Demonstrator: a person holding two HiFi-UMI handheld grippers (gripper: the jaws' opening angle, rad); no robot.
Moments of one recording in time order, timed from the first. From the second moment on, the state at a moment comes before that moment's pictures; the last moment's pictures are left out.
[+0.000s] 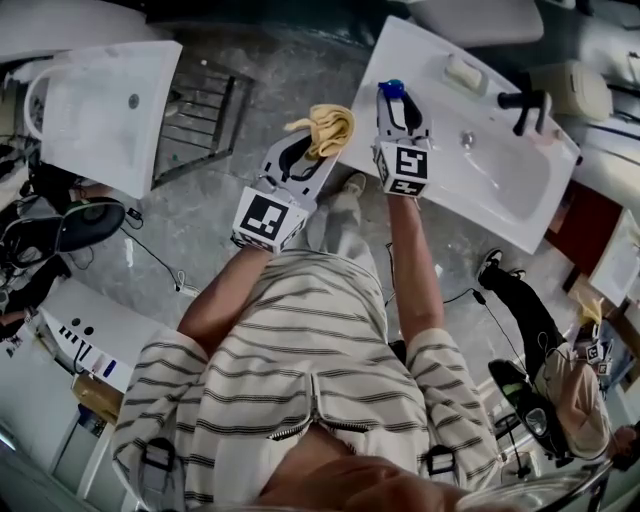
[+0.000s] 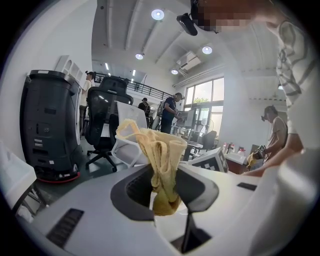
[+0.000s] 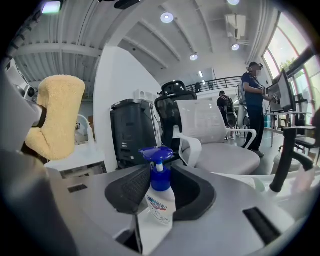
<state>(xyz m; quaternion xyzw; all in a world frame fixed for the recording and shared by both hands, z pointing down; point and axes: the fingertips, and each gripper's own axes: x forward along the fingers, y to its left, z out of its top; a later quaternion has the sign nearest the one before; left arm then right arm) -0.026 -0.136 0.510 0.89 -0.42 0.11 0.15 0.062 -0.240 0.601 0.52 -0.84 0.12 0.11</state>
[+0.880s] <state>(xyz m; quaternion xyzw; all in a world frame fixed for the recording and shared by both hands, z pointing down) -0.033 -0.127 0.501 0.89 -0.43 0.09 0.14 0.055 -0.222 0.579 0.51 -0.85 0.13 0.08</state>
